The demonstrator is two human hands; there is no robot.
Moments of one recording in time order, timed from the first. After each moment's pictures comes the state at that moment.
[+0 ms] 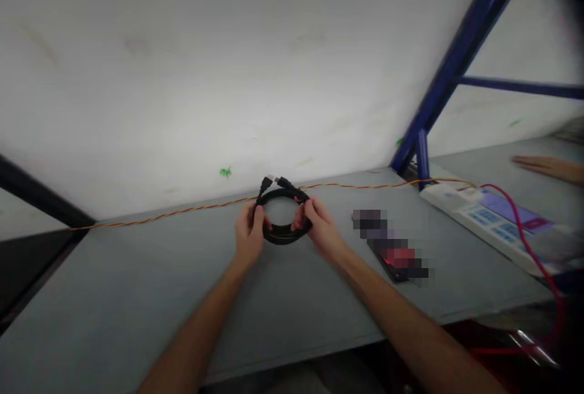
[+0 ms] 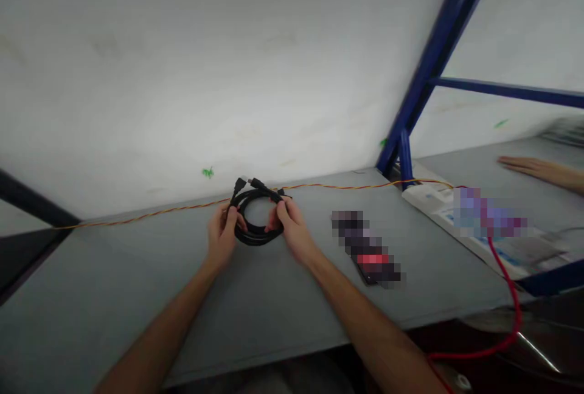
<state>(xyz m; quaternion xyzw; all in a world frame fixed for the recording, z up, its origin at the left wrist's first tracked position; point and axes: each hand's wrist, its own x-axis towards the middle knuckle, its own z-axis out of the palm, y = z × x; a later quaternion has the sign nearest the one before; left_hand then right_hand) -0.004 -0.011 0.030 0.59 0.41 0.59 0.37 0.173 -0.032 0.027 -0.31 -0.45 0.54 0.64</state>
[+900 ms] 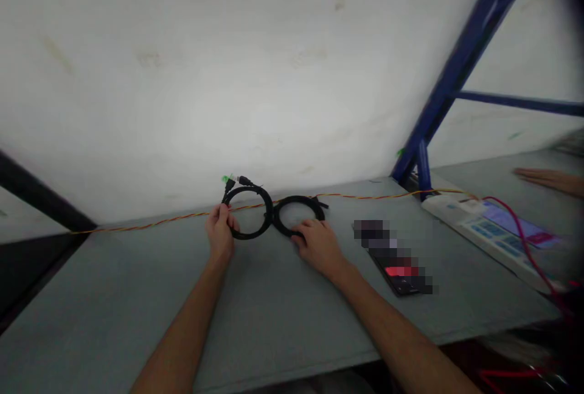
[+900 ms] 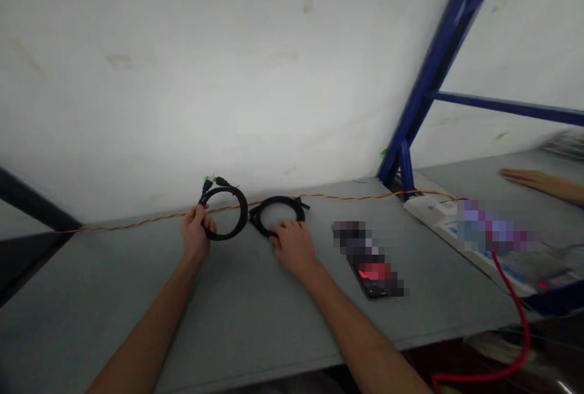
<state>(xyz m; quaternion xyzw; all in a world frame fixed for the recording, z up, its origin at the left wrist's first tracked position) -0.053 0.027 0.038 0.40 0.42 0.70 0.42 0.190 -0.032 0.009 -0.58 -0.77 0.05 0.25</state>
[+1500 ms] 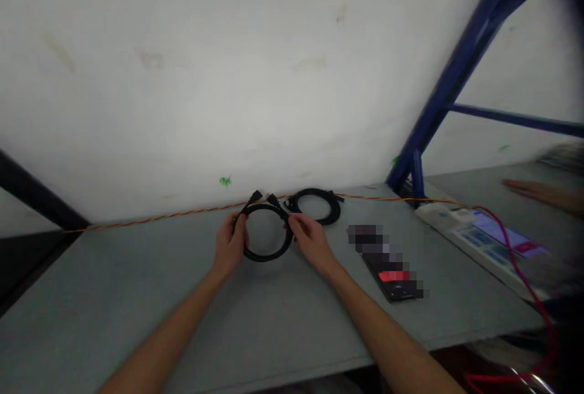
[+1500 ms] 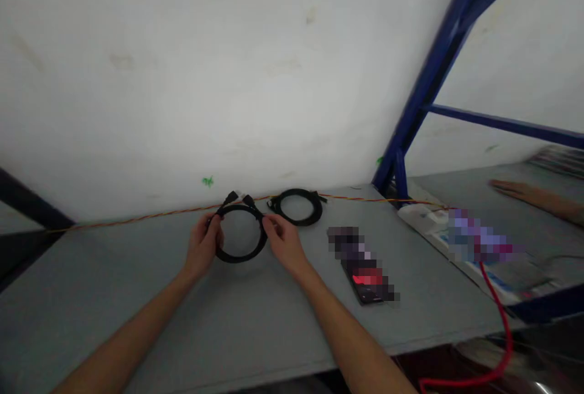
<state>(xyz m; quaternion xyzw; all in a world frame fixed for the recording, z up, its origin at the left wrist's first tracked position) -0.035 -0.010 0.044 0.57 0.47 0.57 0.36 0.174 -0.022 0.019 -0.46 -0.55 0.40 0.57</state>
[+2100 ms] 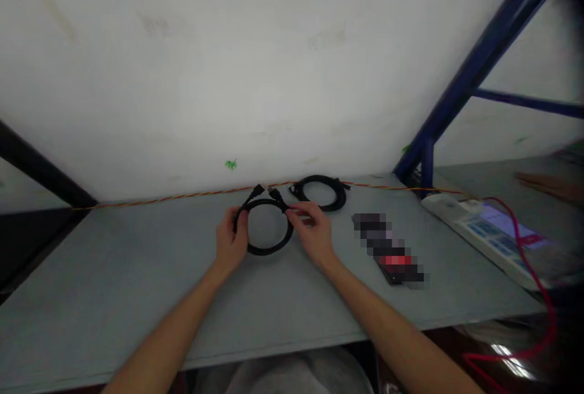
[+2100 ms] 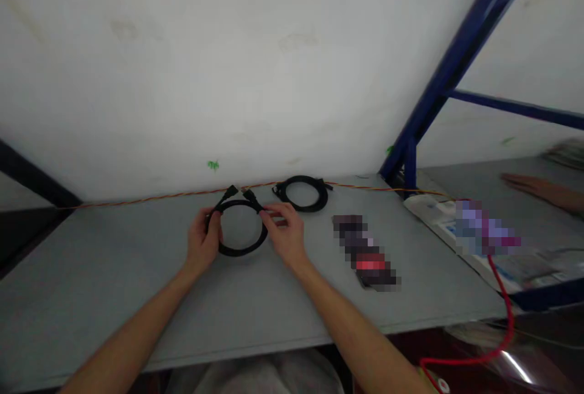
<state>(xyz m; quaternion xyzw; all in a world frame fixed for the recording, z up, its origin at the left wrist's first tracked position) -0.047 -0.042 0.034 0.60 0.52 0.55 0.26 0.154 -0.043 0.020 -0.45 -0.53 0.30 0.65</state>
